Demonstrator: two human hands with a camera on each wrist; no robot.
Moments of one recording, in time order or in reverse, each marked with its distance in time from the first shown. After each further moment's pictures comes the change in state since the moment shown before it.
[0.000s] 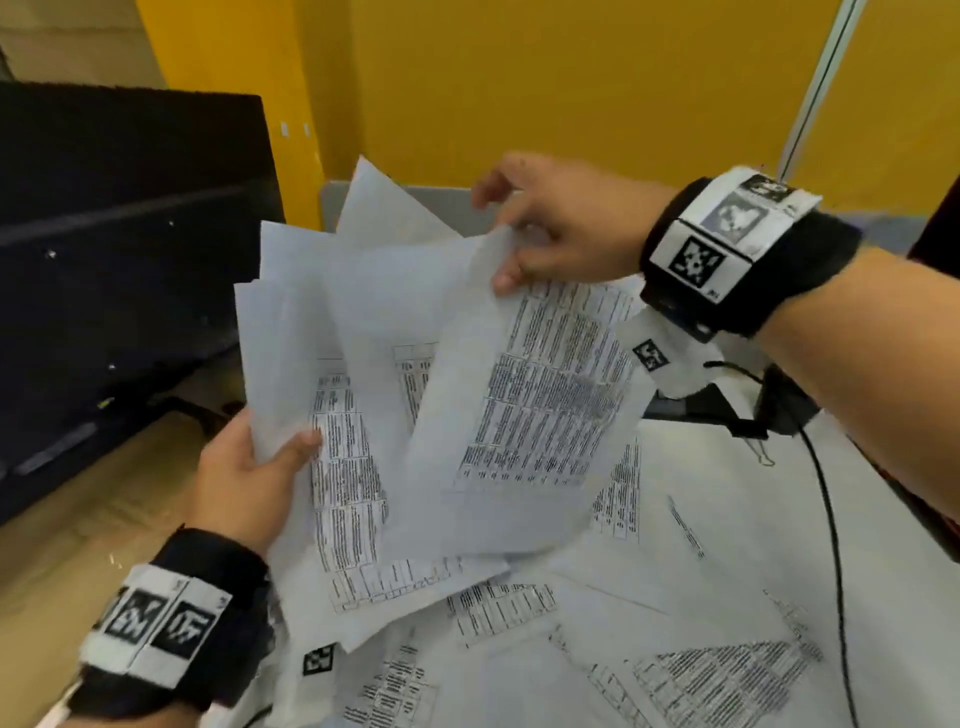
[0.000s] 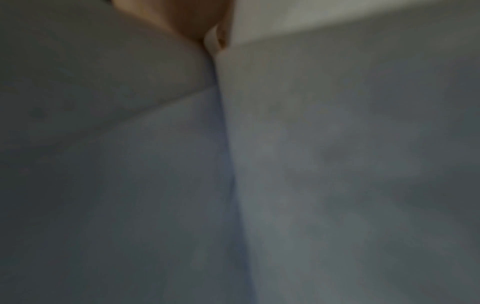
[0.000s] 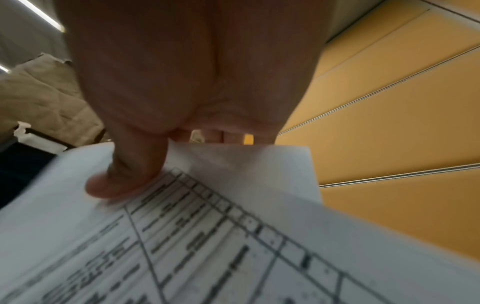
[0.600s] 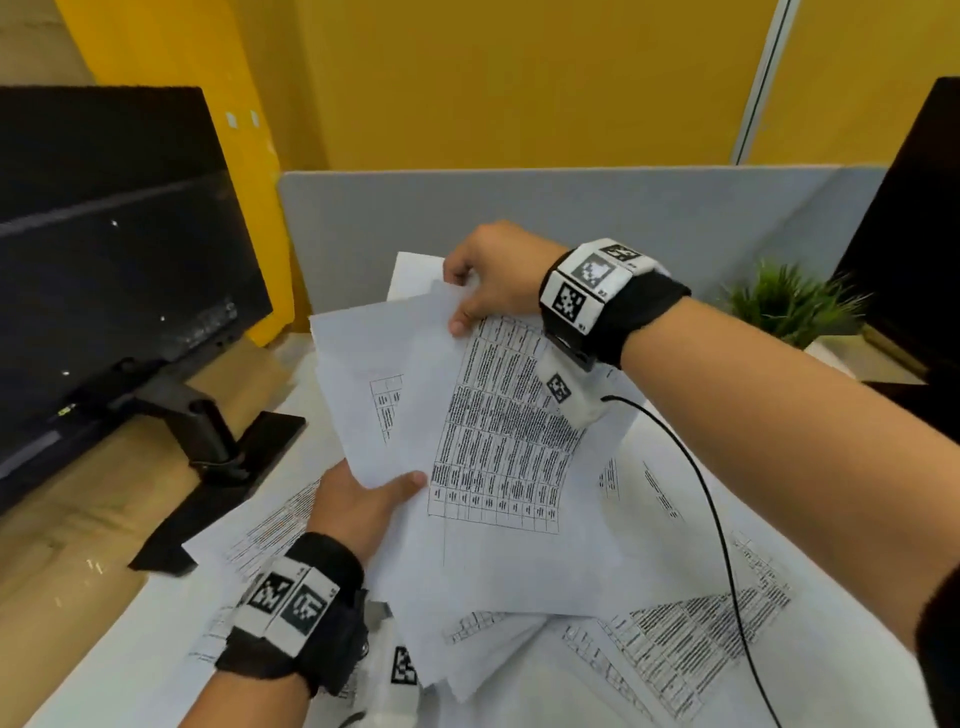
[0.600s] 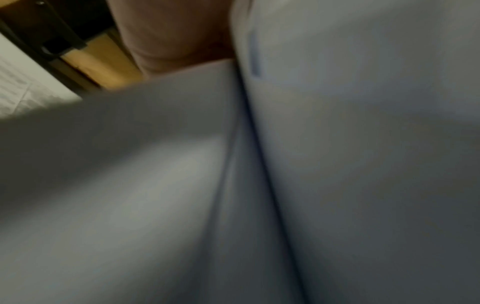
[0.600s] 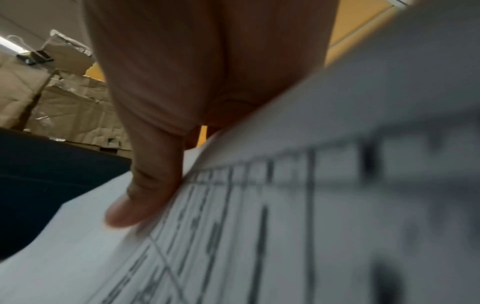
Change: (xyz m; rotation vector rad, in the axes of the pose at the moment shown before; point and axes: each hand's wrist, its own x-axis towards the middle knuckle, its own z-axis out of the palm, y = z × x) left_hand -0.036 -0.027 0.080 -0.070 -0.250 -0.221; right_hand 0.006 0.000 0.067 0.262 0.026 0.252
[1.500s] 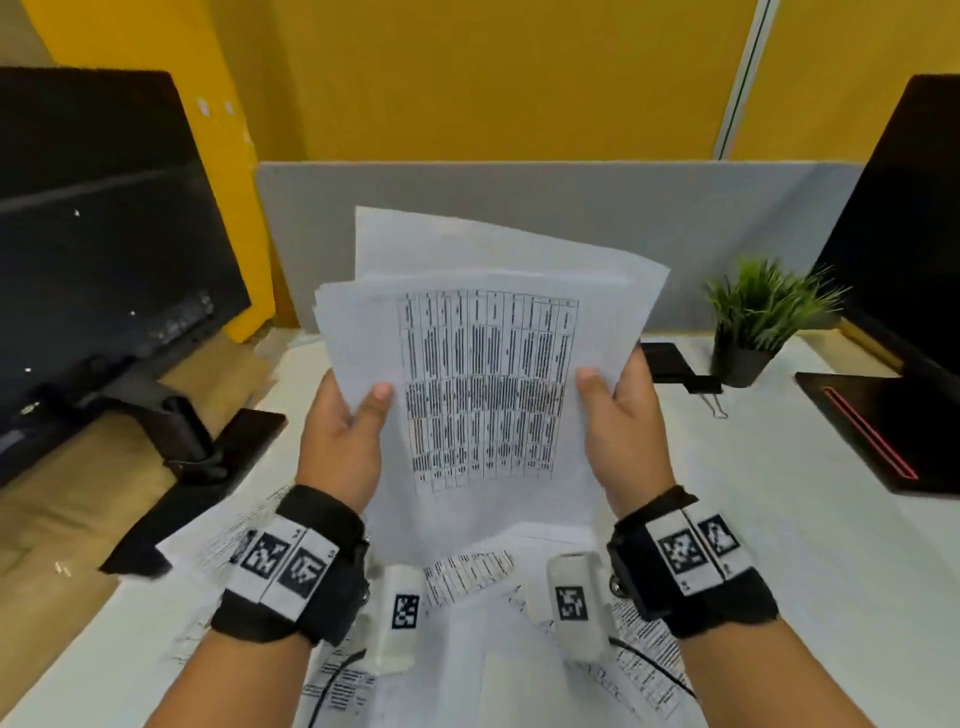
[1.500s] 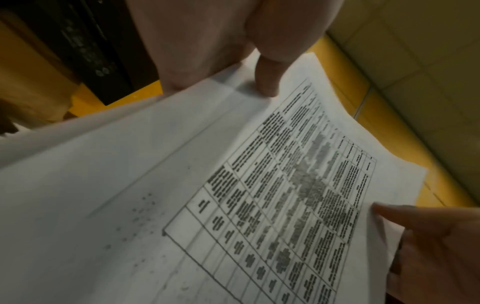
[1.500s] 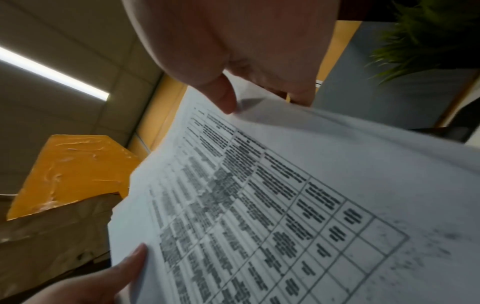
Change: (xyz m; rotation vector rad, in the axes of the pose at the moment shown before) left_hand 0.017 0.037 0.018 -0.063 0.071 0.408; right_hand -0.136 0.013 0.096 1.156 0.766 0.412
